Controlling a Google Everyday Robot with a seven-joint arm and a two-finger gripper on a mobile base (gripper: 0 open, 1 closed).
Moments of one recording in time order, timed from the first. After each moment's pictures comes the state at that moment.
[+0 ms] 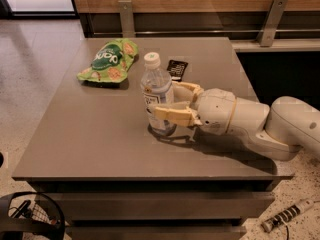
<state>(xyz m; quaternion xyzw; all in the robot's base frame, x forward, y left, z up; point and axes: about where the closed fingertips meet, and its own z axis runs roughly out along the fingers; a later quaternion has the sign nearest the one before) 0.507 -0.017 0.896 -0.42 0.56 0.38 0.61</state>
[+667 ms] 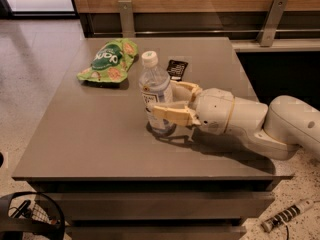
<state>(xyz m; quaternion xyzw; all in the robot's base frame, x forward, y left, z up) 0.506 -0.013 0.897 -0.42 0.56 0.38 0.61</state>
